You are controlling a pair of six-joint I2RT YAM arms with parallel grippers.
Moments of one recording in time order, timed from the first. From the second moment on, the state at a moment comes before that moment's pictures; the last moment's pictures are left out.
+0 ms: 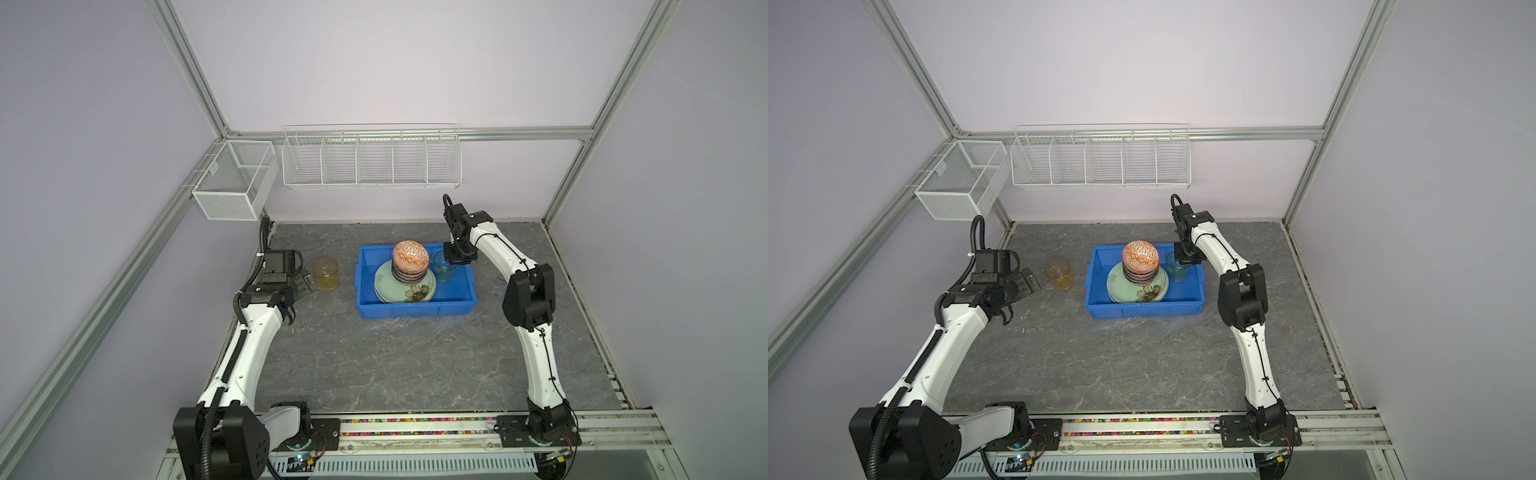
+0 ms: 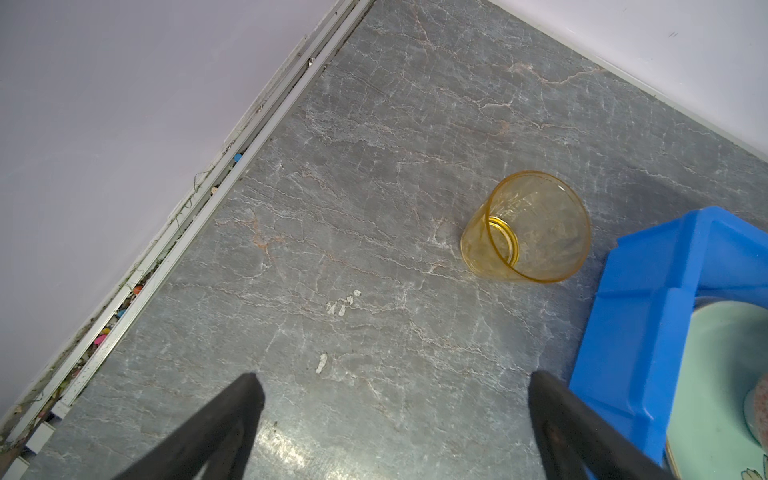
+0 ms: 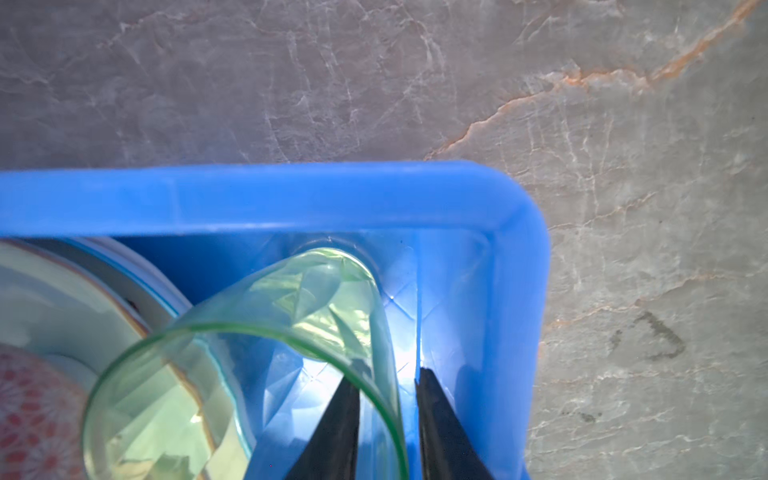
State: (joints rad) left arm -0.04 1.20 1.04 -0.72 -0.23 -0.46; right arm 0.37 2.34 2.21 -1.20 0.10 0.32
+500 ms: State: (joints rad) left arm -0.03 1.26 1.06 -0.75 -0.20 -0.47; right arm 0.37 2.00 1.97 -1.13 0.09 0.31
